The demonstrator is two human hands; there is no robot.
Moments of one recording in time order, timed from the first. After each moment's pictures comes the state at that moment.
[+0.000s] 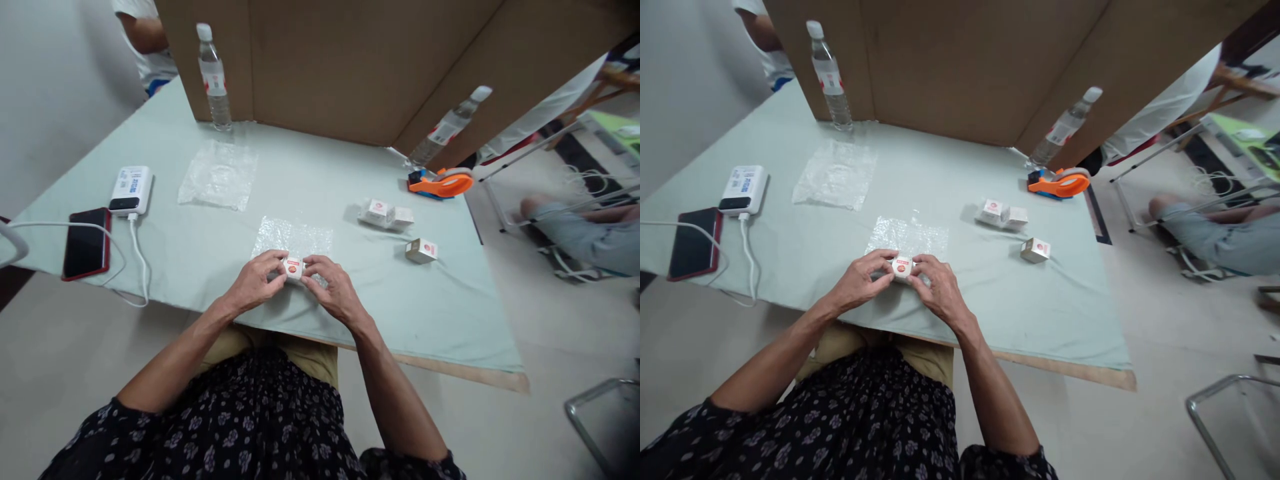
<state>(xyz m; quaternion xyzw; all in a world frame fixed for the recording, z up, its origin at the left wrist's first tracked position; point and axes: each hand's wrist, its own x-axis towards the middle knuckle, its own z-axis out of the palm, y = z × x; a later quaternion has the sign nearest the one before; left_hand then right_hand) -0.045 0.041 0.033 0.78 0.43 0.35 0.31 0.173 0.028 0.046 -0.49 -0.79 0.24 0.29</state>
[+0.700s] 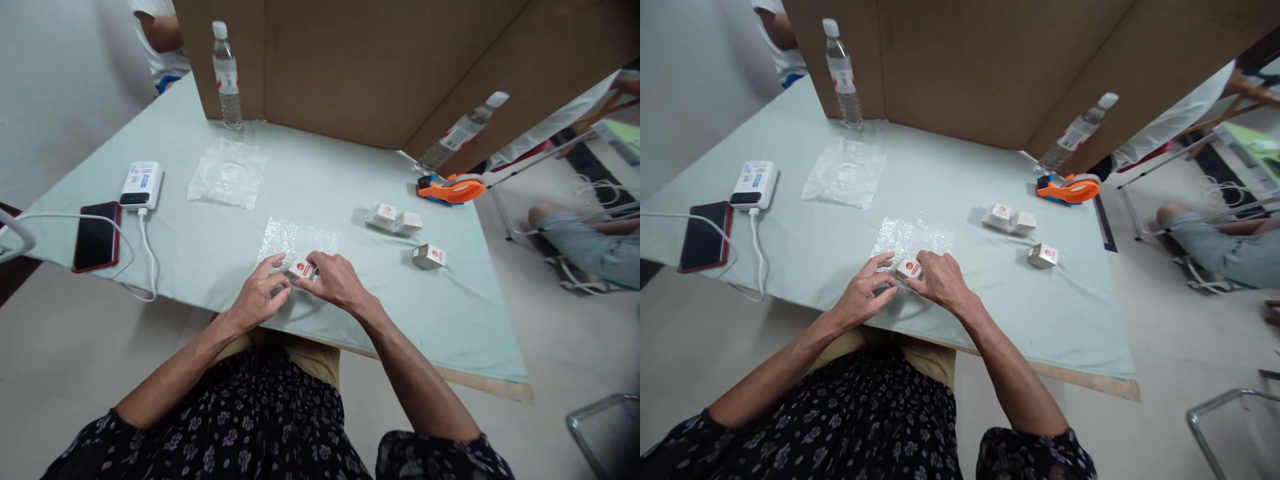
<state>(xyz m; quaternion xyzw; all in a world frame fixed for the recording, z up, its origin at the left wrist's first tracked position) -0.047 0.010 0.026 0.77 0.45 0.36 0.27 0.155 0.059 0.065 -0.52 -0.85 0.11 0.04</state>
